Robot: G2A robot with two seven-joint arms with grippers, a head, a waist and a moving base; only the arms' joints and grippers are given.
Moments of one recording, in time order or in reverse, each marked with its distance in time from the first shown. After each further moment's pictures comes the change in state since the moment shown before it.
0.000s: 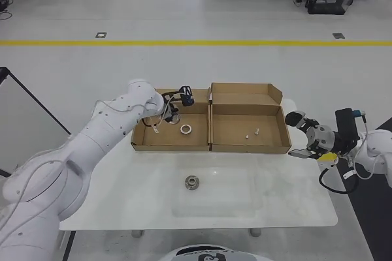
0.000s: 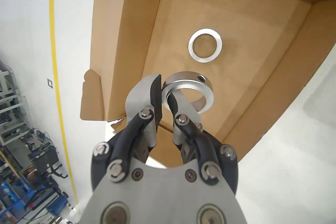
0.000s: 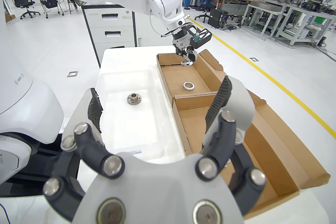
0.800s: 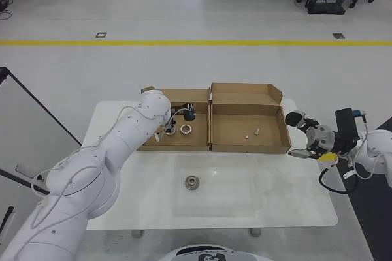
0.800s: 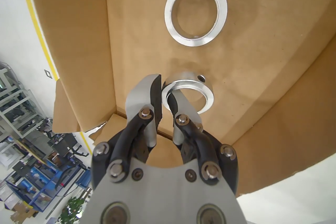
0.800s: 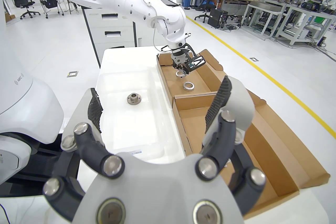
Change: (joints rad) left arm 0.004 -0.228 0.109 0.395 0.183 -0.068 0.119; right arm 0.000 0.000 0.000 0.000 0.000 0.000 0.000
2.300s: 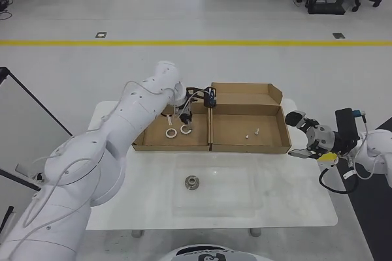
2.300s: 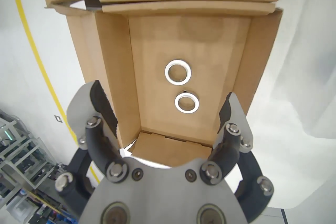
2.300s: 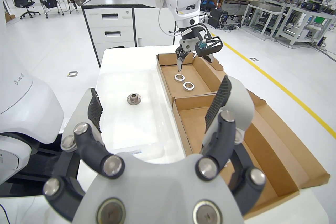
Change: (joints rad) left arm -0.147 -0.051 -0.067 -0.082 -0.178 -0.277 -0.051; right arm 0.000 0.000 0.000 0.000 0.000 0.000 0.000
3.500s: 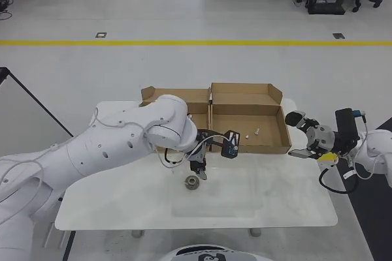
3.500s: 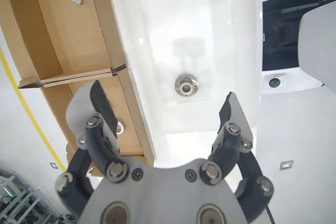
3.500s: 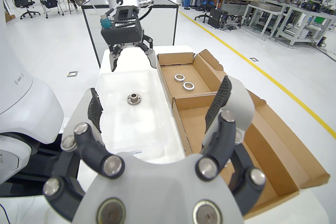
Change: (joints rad) left arm 0.091 0.481 0.047 -1.200 -0.640 0.371 -0.567; right arm 0.000 0.000 0.000 0.000 0.000 0.000 0.000
